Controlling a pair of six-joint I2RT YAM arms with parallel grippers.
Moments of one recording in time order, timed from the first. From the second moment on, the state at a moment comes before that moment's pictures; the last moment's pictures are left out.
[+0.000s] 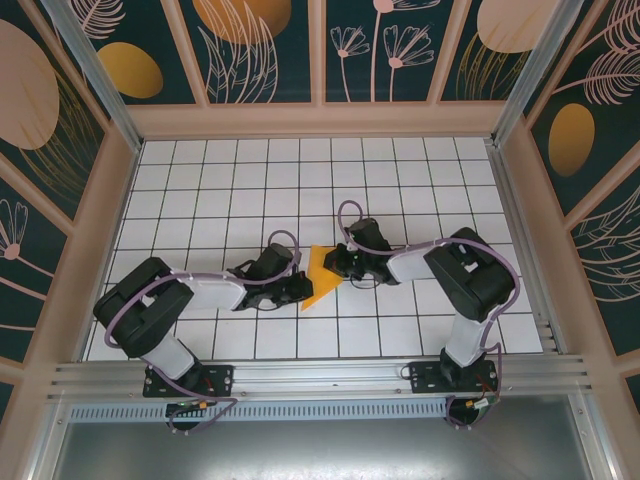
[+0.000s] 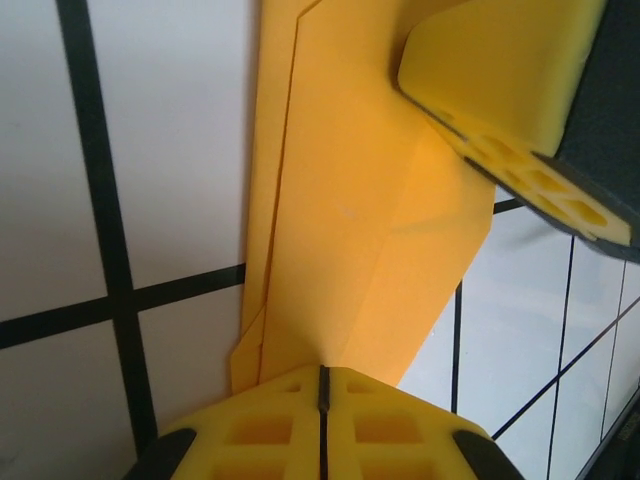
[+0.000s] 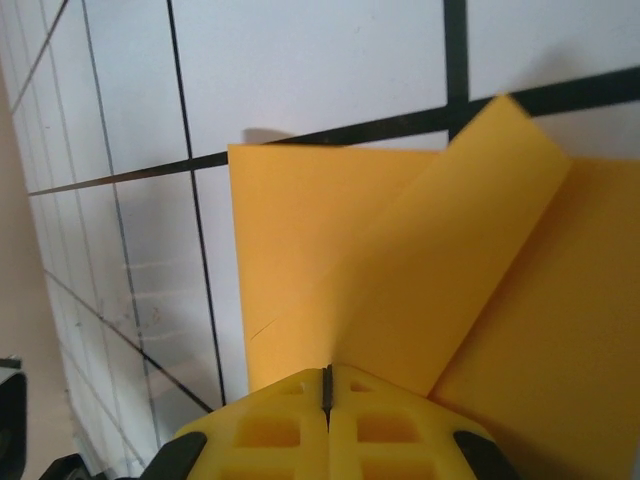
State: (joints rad) left arm -0.77 1.60 0.55 0.17 0.31 -0.94; right arm 0.65 1.79 0.72 0.29 -0.41 0.96
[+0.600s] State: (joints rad) left arm -0.77 1.58 0.54 0.16 0.31 -0.92; right arm 0.76 1.77 0.76 0.24 -0.39 0.92
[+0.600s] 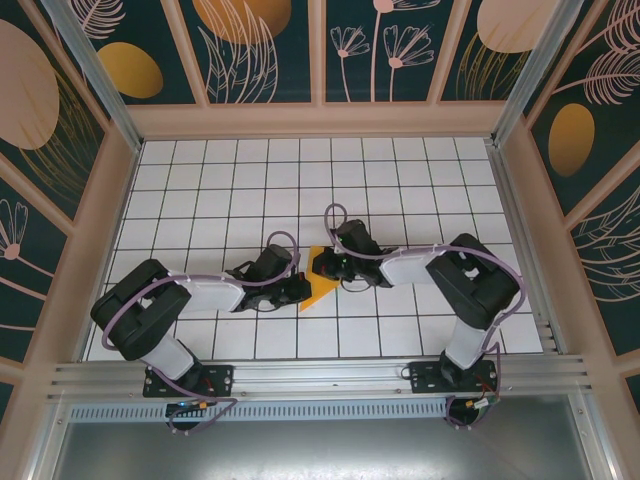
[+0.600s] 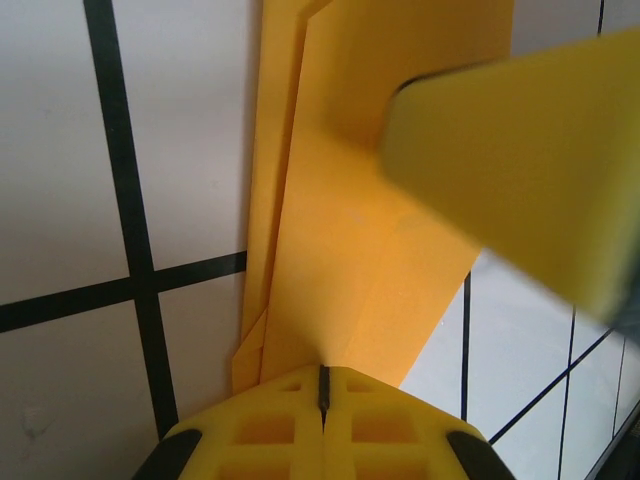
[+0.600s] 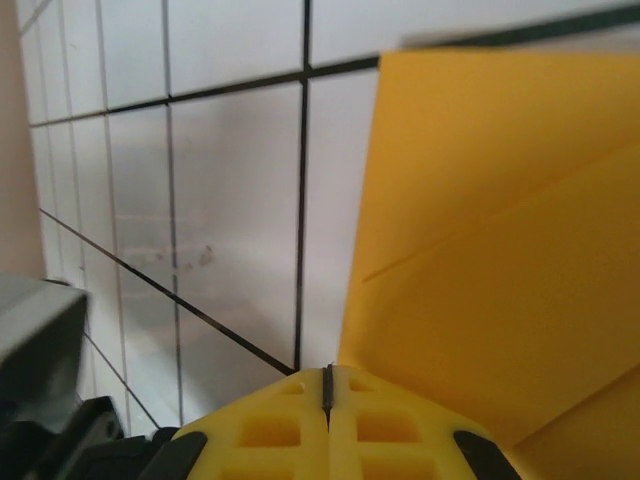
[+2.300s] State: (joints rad) left arm -0.77 1.58 0.51 0.23 0.30 -0.92; right arm 0.69 1.80 0.76 0.24 -0.41 0.92
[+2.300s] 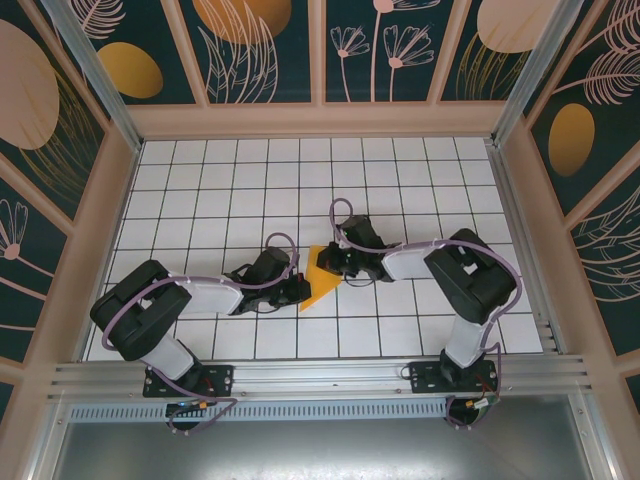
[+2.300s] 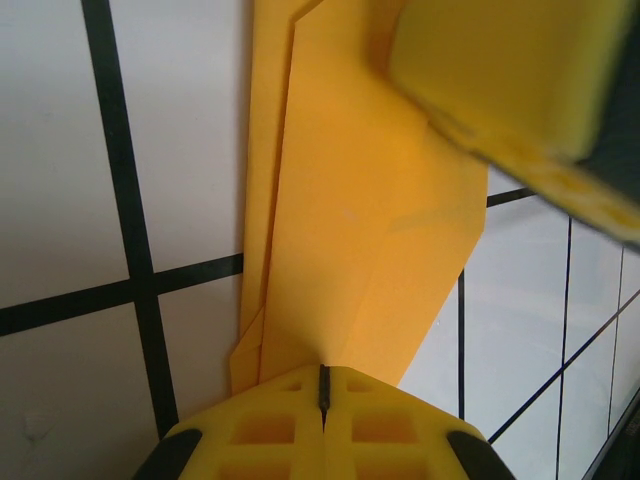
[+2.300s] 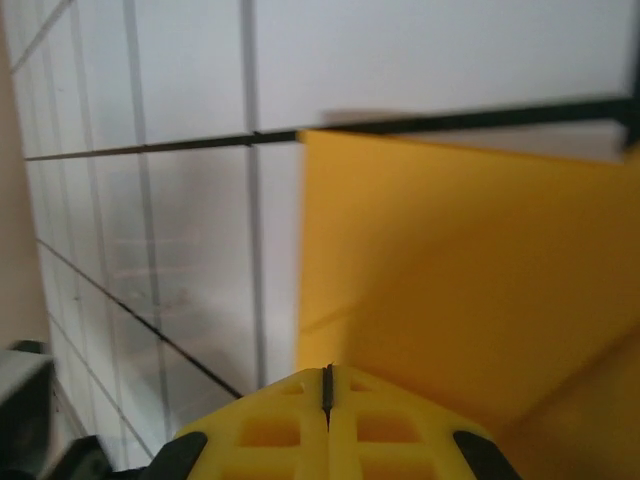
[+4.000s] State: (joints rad) left arm -0.76 1.50 0.45 0.16 0.44 -0.88; right arm 0.67 1.82 0.73 0.31 -0.43 0.94
